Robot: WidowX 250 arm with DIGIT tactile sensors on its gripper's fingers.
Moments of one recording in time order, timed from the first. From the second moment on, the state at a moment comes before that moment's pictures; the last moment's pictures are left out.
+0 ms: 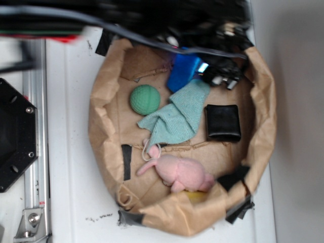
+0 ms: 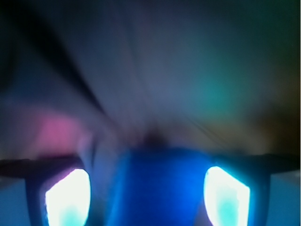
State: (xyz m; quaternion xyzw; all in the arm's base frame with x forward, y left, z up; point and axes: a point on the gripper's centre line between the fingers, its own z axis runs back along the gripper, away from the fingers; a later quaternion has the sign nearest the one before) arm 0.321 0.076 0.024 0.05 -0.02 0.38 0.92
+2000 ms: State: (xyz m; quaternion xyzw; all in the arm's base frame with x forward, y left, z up) arm 0.303 -0.002 0.161 0.01 -0.12 0.17 0.98
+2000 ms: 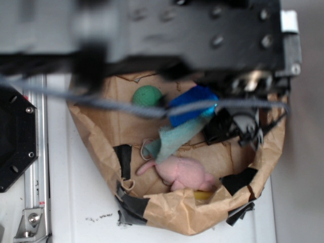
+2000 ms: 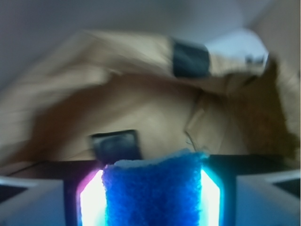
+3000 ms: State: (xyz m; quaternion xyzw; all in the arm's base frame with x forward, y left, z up) arm 0.275 0.024 0.179 0.04 -0.13 0.13 0.98
